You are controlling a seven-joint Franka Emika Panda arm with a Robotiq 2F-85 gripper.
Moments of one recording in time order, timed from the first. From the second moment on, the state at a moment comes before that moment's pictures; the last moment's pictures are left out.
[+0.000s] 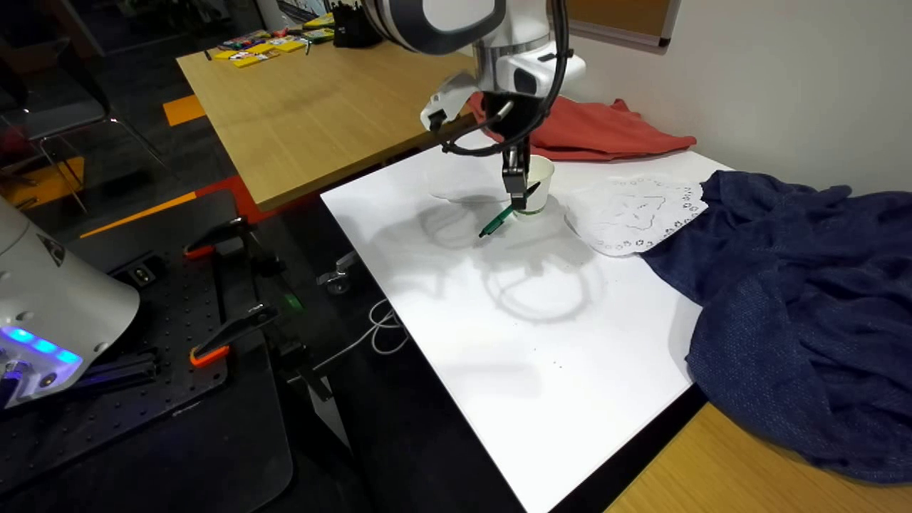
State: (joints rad) arm 0.01 0.59 -0.21 -2.02 -0.01 2.64 0.55
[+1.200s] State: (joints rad) arm -0.01 0.67 -0.20 -1.96 0.09 2.67 0.49
